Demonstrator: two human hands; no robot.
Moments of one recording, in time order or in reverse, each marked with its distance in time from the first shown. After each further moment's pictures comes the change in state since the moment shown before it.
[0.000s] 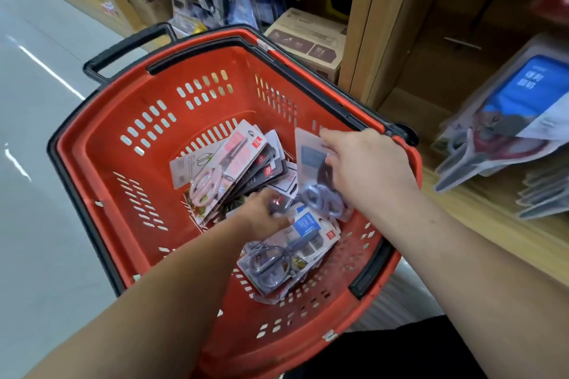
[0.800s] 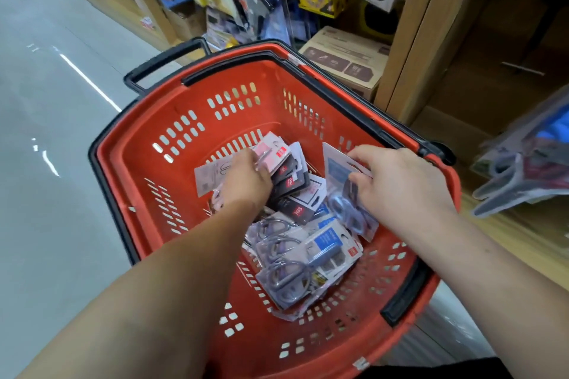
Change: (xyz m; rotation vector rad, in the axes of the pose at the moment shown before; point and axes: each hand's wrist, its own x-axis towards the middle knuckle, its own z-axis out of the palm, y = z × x) left_hand 0.016 0.003 -0.080 -0.069 0.680 -0.040; right_hand 0.011 -0.009 0.007 0.048 0.008 0.060
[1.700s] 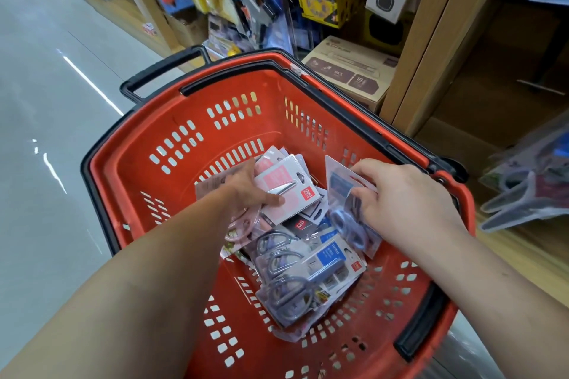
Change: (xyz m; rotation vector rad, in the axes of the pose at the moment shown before) left_hand 0.059 -0.019 0.002 0.029 -0.535 -0.183; right_hand 0.011 0.006 0.003 0.037 -0.055 -0.013
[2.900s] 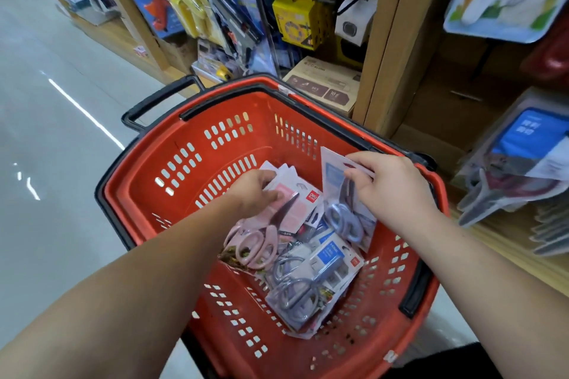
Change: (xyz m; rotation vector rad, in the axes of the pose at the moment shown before) left_hand -0.061 0.036 0.006 0.065 0.060 0.387; right_hand -0.007 0.024 -0.005 0.261 0.141 0.058
